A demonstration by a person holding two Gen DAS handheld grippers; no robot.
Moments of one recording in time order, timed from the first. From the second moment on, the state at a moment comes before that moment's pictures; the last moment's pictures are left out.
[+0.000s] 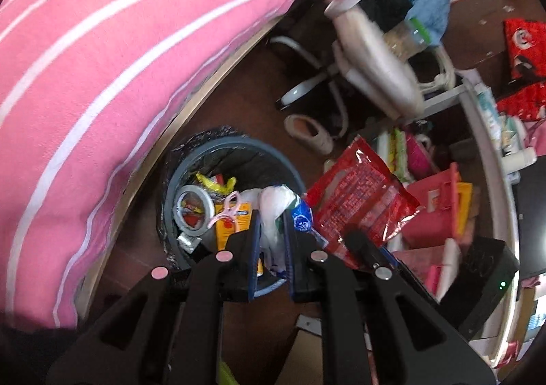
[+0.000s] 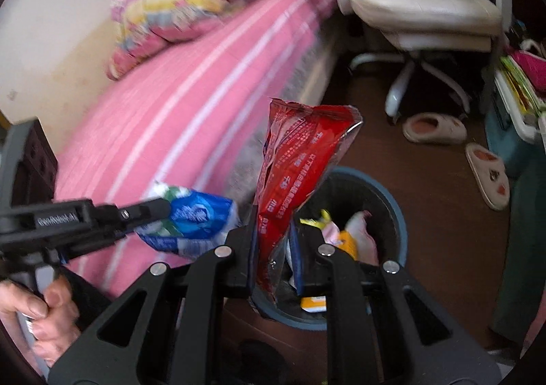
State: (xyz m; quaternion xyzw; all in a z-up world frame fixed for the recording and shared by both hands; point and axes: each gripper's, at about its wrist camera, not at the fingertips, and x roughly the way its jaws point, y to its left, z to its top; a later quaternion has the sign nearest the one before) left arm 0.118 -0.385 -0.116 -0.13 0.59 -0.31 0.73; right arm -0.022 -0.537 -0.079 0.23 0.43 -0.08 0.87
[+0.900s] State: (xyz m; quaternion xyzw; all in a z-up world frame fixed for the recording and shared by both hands) left arm 0.137 -0.426 -0.177 -0.06 0.63 -0.27 0.73; right arm -0.025 -0.543 -0.135 0.20 0.50 -0.14 0.83
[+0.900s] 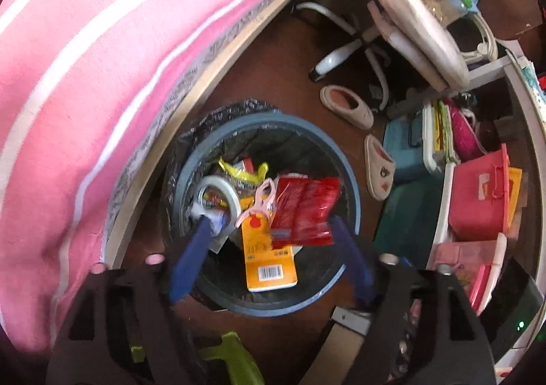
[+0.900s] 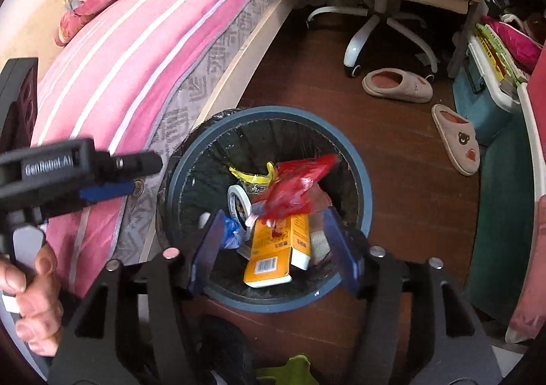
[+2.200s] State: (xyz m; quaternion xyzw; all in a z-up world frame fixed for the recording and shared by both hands) left arm -0.013 -0.064 0.105 -0.15 0.27 -0.01 0.95; right arm -0.042 -0.238 0.130 0.01 0.27 0.13 0.96
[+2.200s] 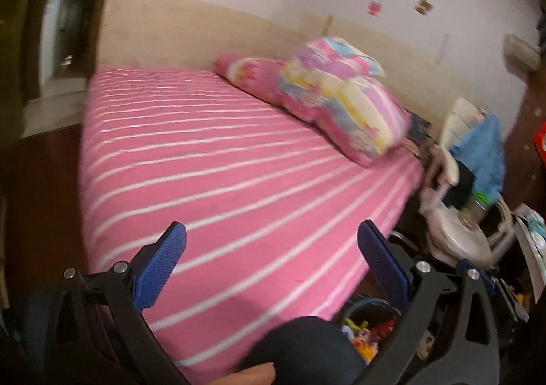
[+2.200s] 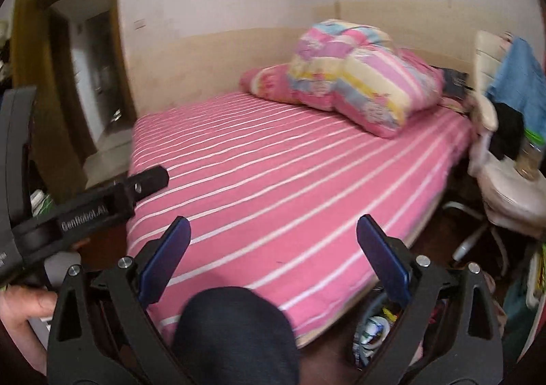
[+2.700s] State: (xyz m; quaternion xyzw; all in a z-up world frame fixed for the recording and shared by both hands) left arm -0.034 0.009 0.096 -0.17 0.25 0.05 0.95; right arm -0.043 -0.139 0.108 -0.04 0.29 0.19 0.94
